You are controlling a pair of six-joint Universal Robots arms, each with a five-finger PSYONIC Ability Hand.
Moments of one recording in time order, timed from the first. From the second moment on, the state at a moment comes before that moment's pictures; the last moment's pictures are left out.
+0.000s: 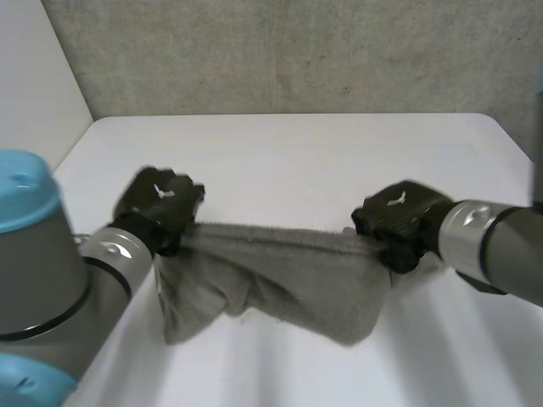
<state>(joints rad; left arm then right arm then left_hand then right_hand) 4.17 -1.76 -1.66 3.17 -1.65 3.62 2.00 -1.29 1.33 0.59 1.37 2.57 1.17 1.22 1.22 1.22 1.03 0.97 1.17 1.18 1.19 0.99</state>
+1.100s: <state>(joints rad) 4.27 -1.95 -1.73 3.51 -1.76 3.68 2.00 -0.90 1.29 0.22 1.34 2.58 1.21 1.22 1.22 1.22 1.04 0.97 1.18 1.18 1.19 1.00</state>
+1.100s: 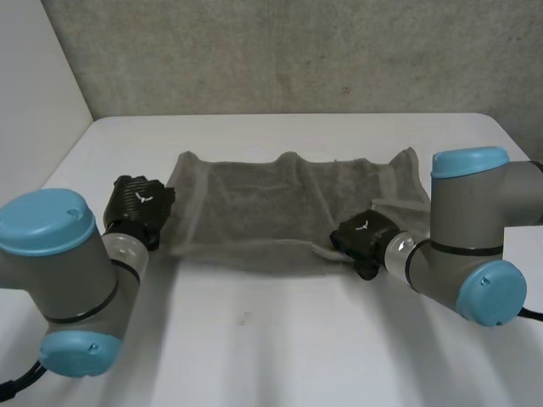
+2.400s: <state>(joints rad) 4.43 -1.74 -1.89 3.42 -1.45 3.37 2.11 -1.00 1.57 -0.17 1.42 2.53 0.27 0.26 0.27 0.26 0.09 0.96 1.14 1.13 1.14 0.93</state>
